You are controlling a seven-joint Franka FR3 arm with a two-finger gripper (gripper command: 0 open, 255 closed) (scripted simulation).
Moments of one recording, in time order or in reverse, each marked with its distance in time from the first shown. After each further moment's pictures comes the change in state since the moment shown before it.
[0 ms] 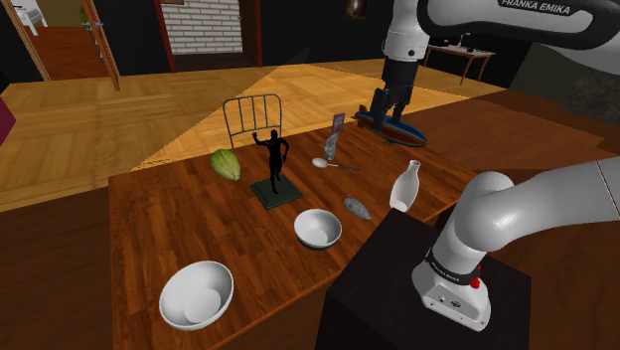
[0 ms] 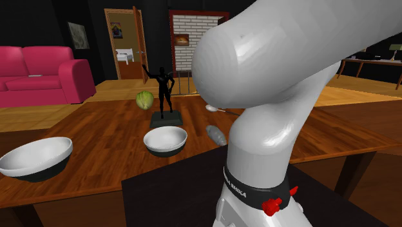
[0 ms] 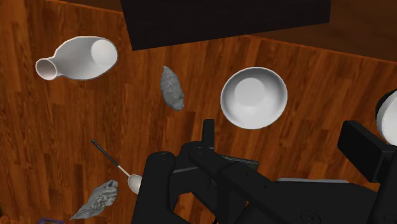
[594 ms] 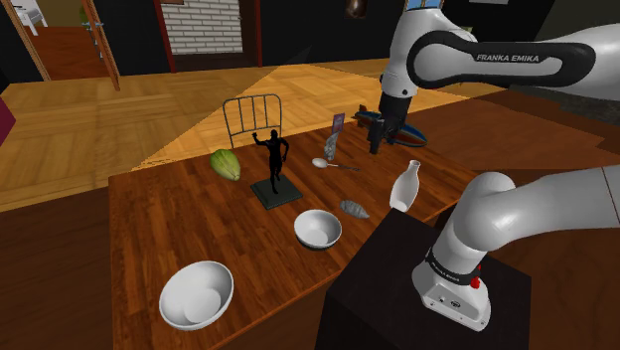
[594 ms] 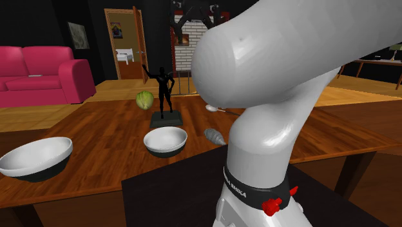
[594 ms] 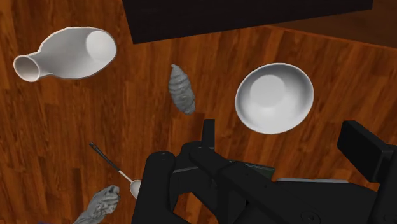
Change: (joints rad) arm -0.024 -0.067 -0.045 -0.263 -0.051 0.235 -0.050
